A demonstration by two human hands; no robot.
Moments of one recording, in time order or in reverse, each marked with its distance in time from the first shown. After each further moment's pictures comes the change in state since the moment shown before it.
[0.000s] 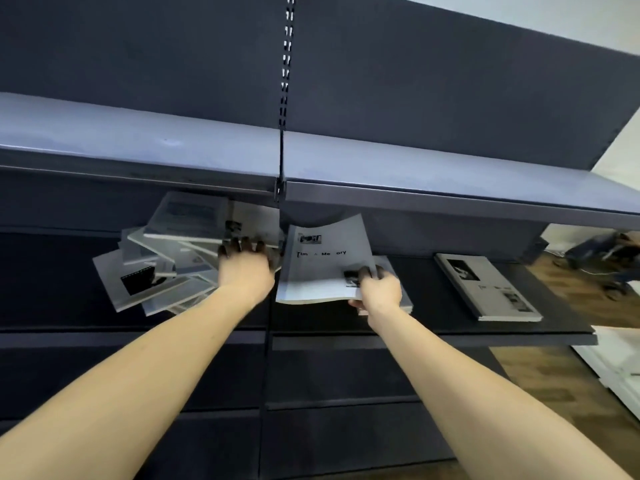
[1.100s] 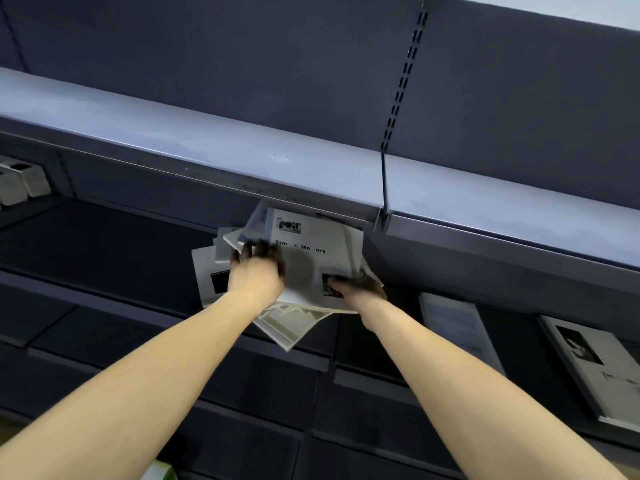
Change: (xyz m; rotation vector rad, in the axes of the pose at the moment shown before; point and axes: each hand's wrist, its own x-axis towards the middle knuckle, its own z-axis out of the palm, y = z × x) left_hand 0.015 -0.118 0.013 -0.087 0.090 -0.184; right_hand 0.003 -0.009 0.167 -0.571 -0.422 -0.029
